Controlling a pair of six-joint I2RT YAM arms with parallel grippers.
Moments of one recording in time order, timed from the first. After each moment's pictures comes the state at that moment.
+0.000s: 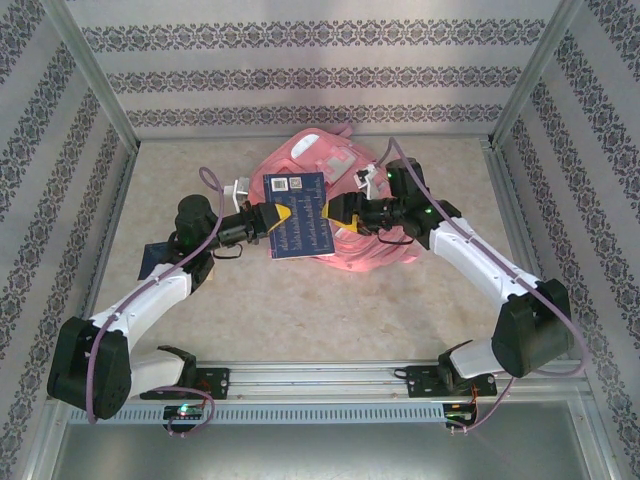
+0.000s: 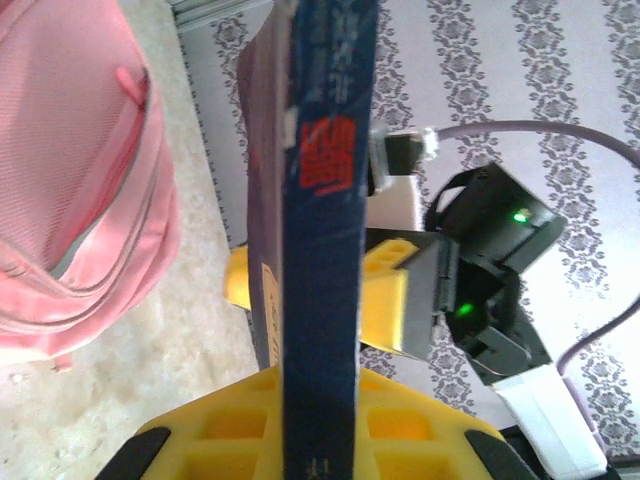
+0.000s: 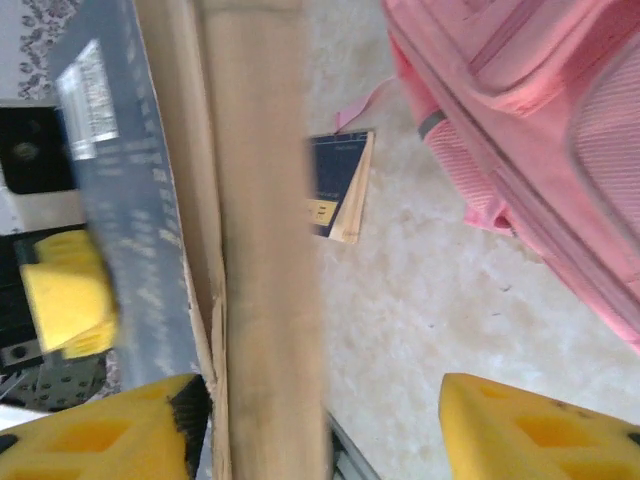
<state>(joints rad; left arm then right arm) -0.29 1.21 0.68 0.49 0.84 -1.23 0.41 1.42 1.10 -0.32 -0.80 0.76</state>
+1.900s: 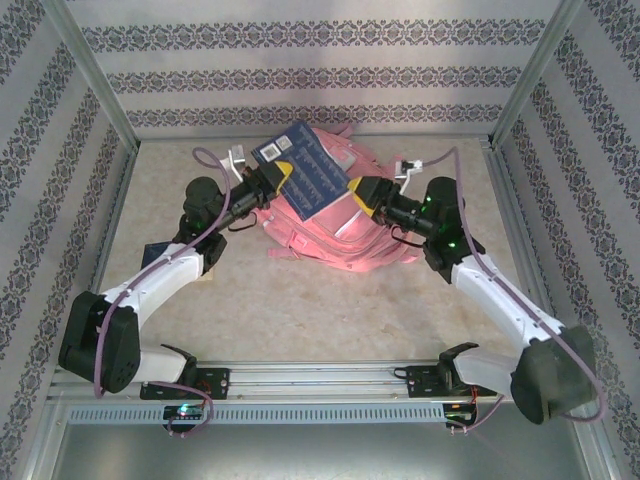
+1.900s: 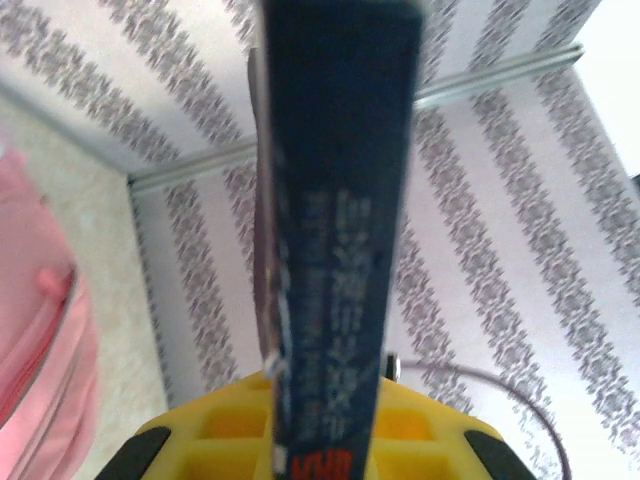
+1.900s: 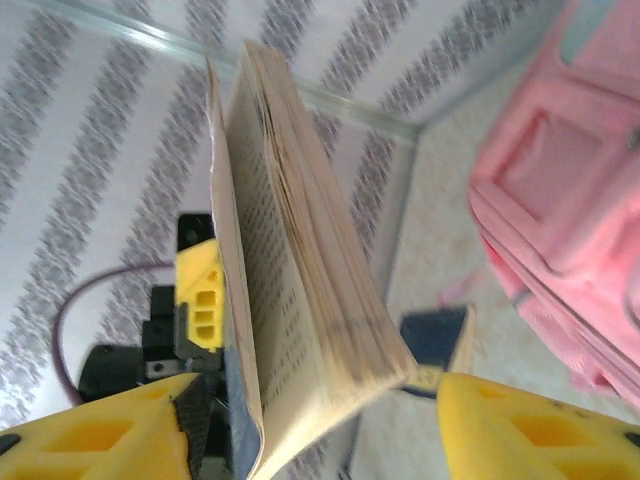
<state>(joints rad) -0.34 1.35 0.87 0.66 0.49 -1.36 0.34 1.14 0.81 0.28 -0.61 1.19</state>
